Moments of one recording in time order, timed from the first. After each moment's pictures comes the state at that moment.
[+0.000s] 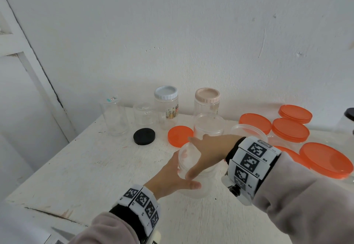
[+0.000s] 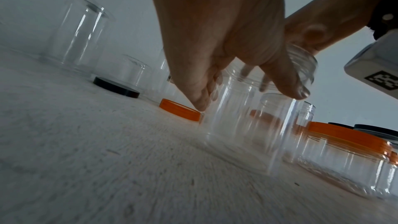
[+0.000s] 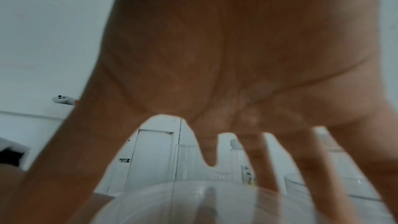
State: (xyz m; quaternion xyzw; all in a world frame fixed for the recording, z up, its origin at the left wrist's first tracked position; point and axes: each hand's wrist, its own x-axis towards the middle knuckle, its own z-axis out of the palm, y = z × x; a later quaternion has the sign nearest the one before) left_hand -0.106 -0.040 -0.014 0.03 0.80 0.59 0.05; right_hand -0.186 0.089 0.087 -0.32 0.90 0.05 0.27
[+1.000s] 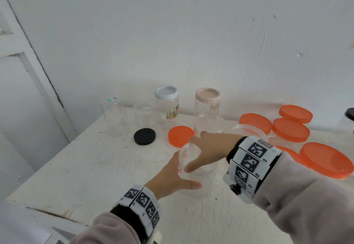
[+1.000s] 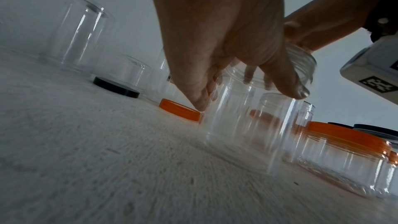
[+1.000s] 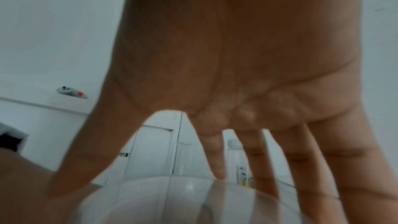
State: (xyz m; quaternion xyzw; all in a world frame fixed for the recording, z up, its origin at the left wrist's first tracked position) left_hand -0.104 -0.039 -0.009 0.07 0.78 0.62 0.05; right_hand -0.190 0.089 0.086 -0.36 0.91 0.03 0.23
